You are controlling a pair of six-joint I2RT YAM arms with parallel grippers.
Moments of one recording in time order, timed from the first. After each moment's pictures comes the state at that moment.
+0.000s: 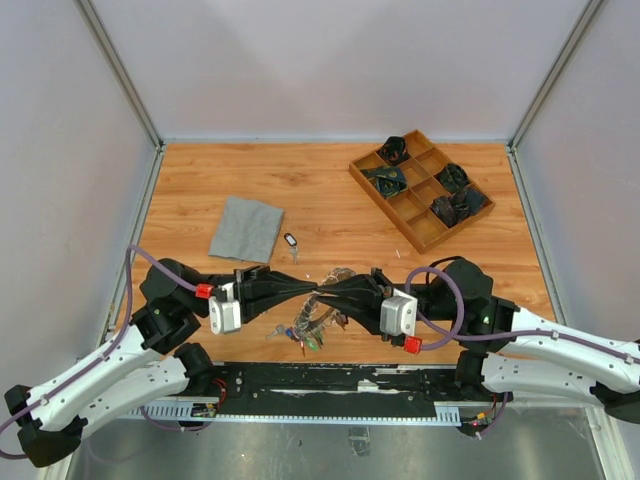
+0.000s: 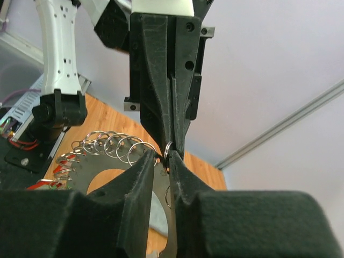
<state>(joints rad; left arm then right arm) -0.88 0.61 0.66 0.31 0.77 0.40 1.22 0.81 0.80 0.22 -0.43 -0.66</state>
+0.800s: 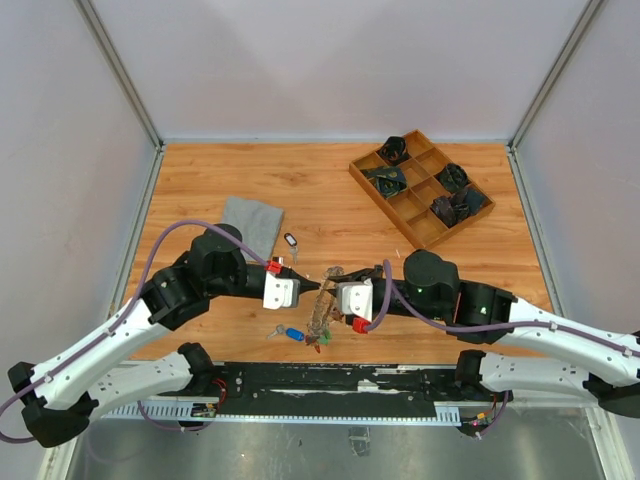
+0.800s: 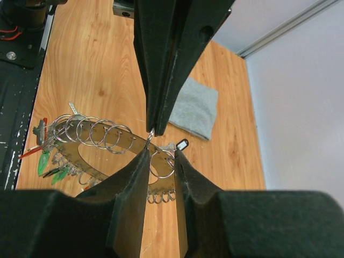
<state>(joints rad) -0.88 0.81 0.93 -0.42 0.62 0.66 1.23 0.88 0.94 -0.30 -0.11 -0.72</state>
